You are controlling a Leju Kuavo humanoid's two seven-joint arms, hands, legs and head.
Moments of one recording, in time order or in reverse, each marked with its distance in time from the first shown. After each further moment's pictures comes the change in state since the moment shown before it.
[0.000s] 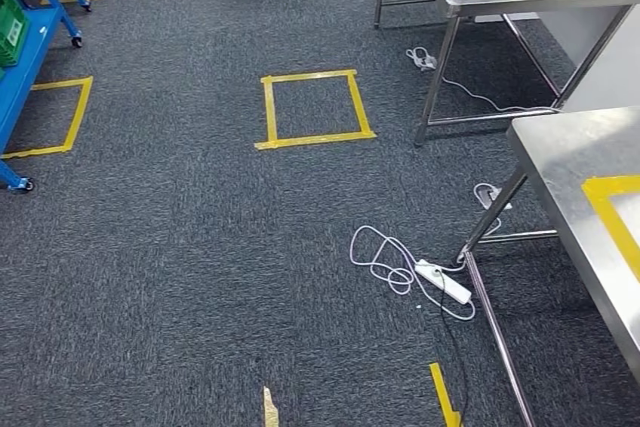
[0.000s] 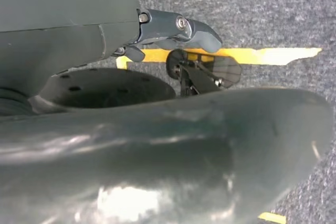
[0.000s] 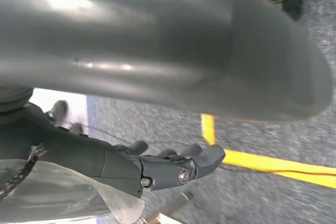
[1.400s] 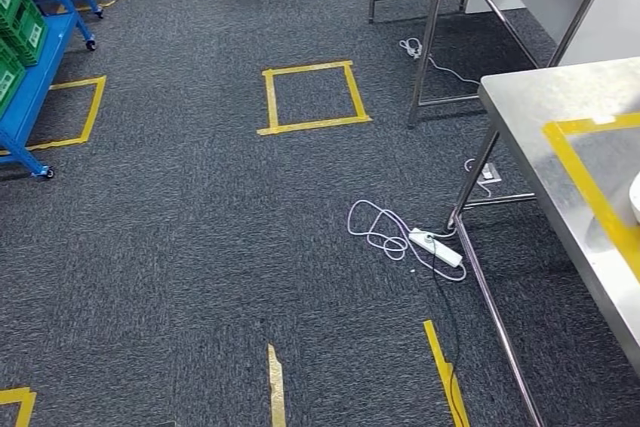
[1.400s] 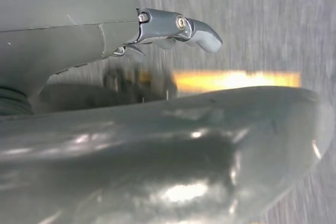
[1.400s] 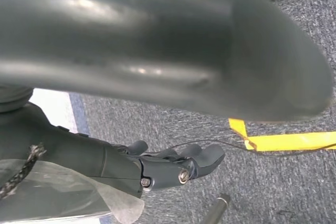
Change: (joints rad) left arm -0.003 -0.012 -0.023 -0.005 0.039 0.048 -0.225; right arm -0.002 0.002 -0.063 -0.002 -0.114 -0.094 -0.129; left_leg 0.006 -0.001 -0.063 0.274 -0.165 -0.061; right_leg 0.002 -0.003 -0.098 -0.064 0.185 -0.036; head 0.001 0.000
